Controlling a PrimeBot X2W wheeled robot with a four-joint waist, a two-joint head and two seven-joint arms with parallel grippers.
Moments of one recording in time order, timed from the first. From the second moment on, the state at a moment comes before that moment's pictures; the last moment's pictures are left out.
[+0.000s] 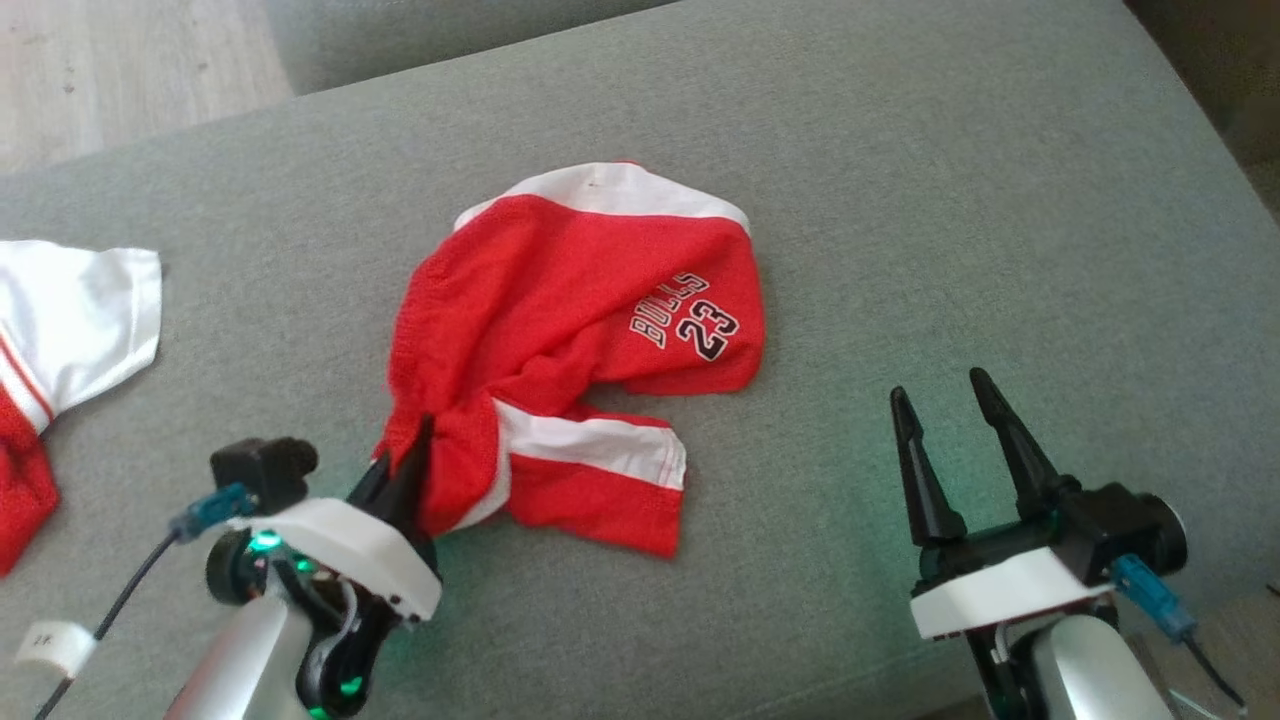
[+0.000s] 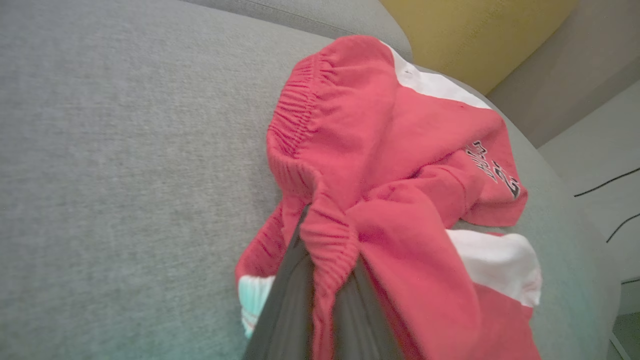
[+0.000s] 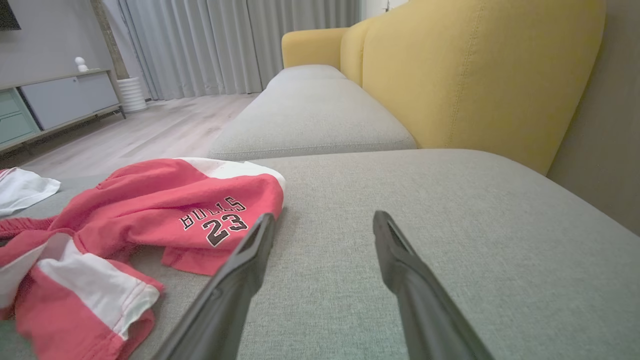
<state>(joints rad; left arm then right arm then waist) -0.24 0.25 -0.37 0.36 -0.72 -0.12 0.12 -0.05 -0.05 0.16 0.19 0.08 0.12 -0.26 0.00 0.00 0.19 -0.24</state>
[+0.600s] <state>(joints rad) 0.19 0.27 -0.43 -0.17 -0.87 -0.05 0.18 -0.01 -0.05 0.12 0.19 0.05 0.12 -0.26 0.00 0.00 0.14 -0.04</state>
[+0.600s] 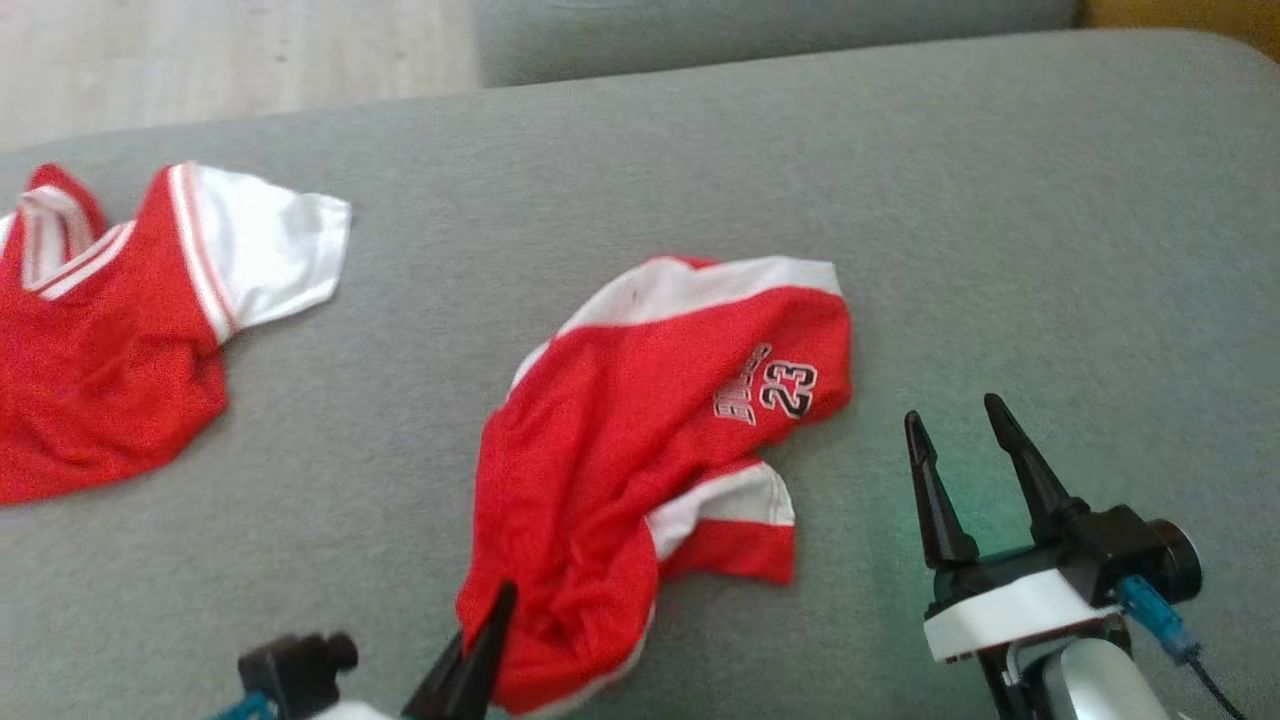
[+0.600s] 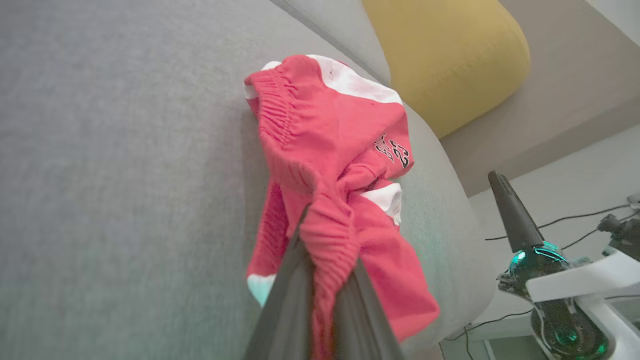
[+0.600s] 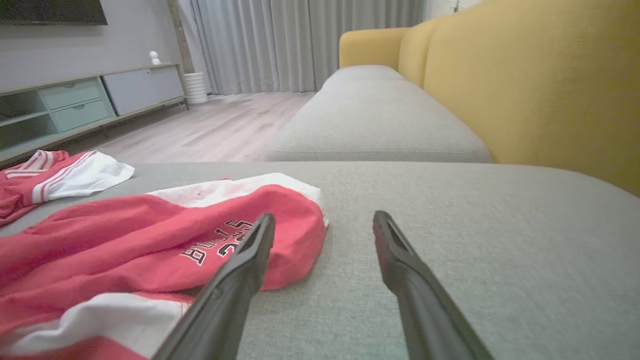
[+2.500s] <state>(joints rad) -0.01 0.43 -0.55 -0.22 -0.54 0.17 0.22 -0.03 -0.05 0.16 0.19 0.07 0.12 -0.26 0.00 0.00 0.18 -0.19</state>
